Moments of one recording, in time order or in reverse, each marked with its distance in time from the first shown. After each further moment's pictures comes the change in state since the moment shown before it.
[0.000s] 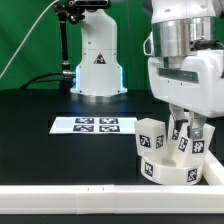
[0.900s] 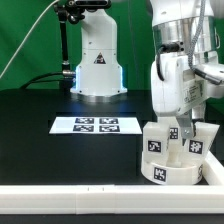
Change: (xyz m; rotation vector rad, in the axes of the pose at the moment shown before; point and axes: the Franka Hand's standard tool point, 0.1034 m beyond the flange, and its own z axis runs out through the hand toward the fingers) arm -0.008 0.005 0.001 0.044 -0.042 0.637
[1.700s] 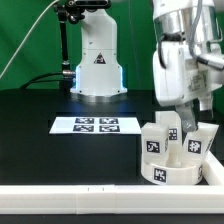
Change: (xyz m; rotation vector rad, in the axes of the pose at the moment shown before) arm -0.016 -0.005 -0.024 0.037 -0.068 -0.007
